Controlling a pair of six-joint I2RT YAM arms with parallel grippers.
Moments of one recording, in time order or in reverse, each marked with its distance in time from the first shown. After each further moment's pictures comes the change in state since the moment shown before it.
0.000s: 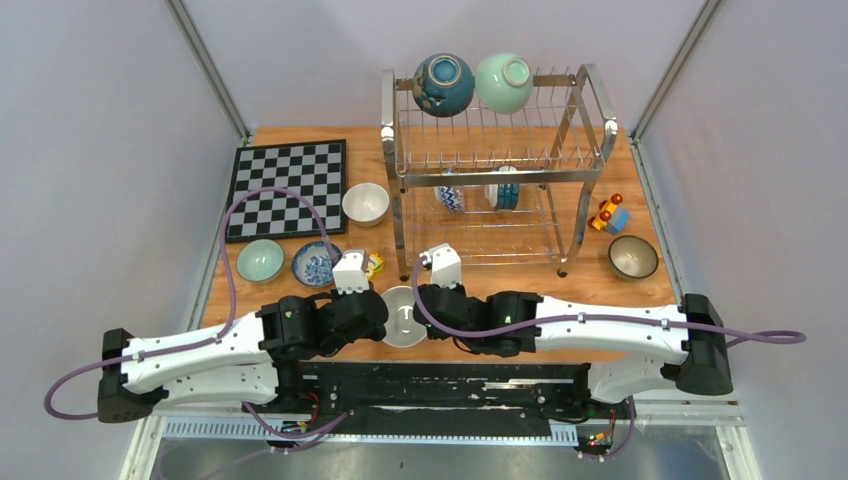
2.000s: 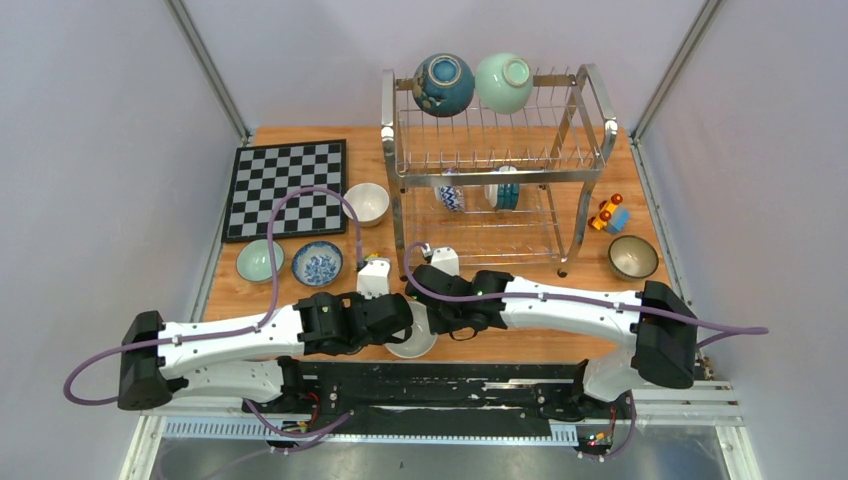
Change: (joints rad) left arm -0.001 0.193 0.017 -0.025 0.054 0.054; right arm -0.173 0.169 0.009 -0.071 -0.288 0.134
